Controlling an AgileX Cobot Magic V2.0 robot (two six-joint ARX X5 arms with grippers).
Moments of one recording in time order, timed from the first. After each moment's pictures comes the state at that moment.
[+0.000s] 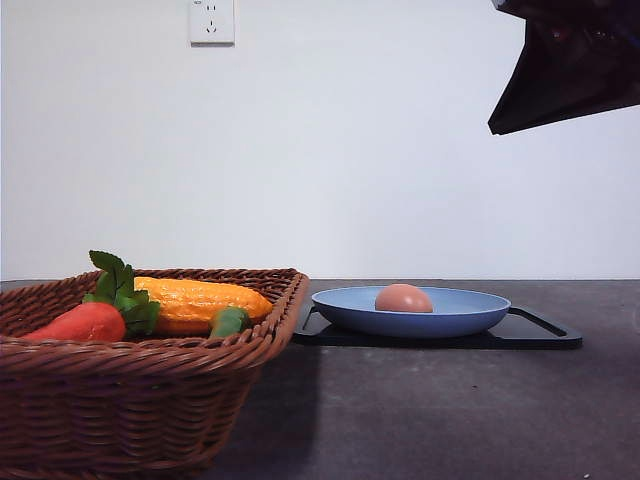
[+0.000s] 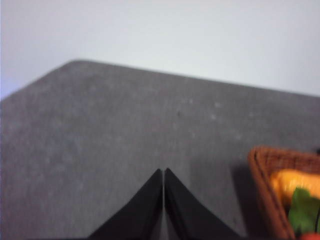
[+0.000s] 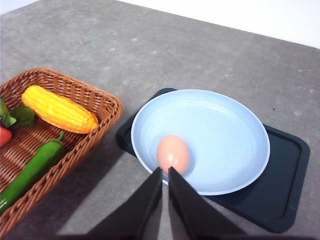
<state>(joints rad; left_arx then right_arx) -0.06 0.00 0.04 -0.16 -0.13 -0.15 0.67 0.83 0.52 -0.06 0.14 0.09</state>
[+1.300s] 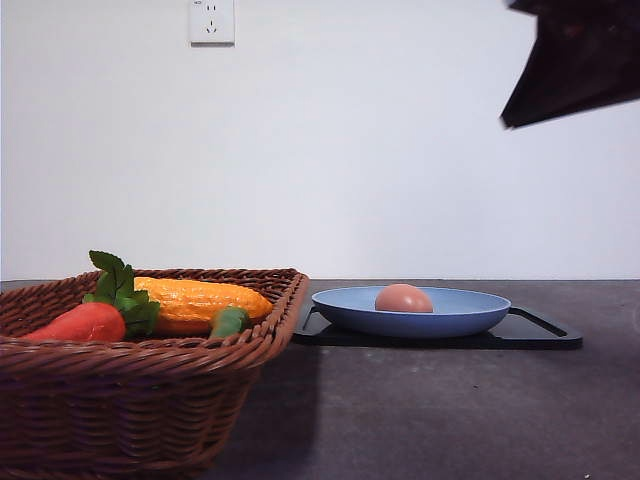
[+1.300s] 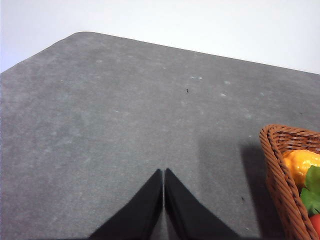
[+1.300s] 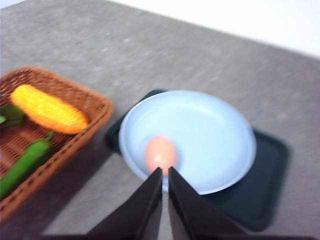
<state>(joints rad) -0.03 0.00 0.05 -0.22 -0.12 -0.17 0.66 0.75 0.52 -0.09 0.20 0.03</state>
